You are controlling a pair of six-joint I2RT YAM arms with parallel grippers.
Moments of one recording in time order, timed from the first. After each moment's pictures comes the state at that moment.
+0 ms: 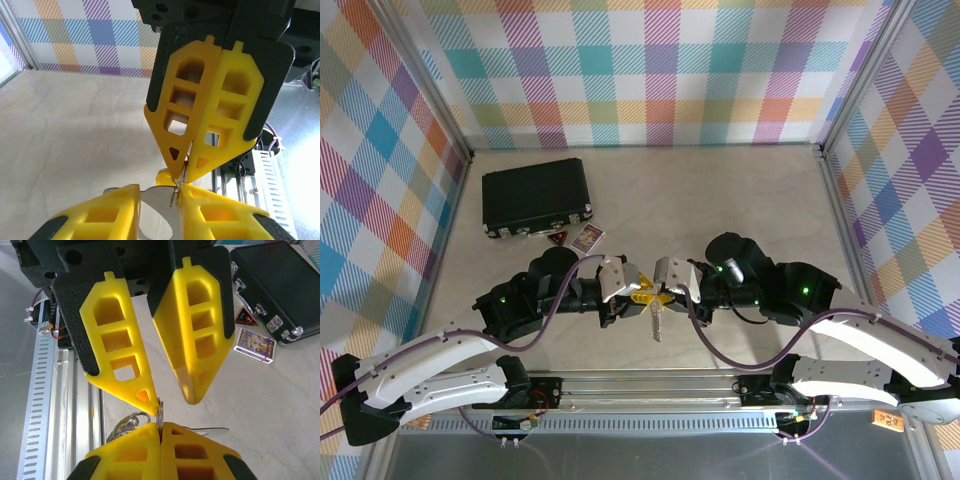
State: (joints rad) left arm -1.01 0.89 0.87 -0.29 0.34 0.16; right arm 1.11 1.00 1.20 -0.84 -0.18 -0.31
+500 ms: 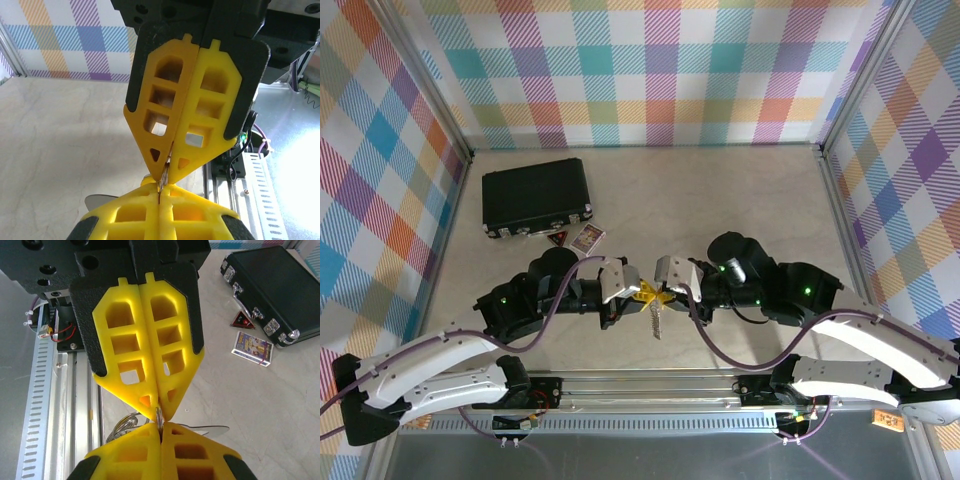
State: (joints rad) left arm -1.01 0.88 0.86 -0.26 0.38 0.15; right arm 1.11 0.99 1.20 -0.82 -0.18 -0.30
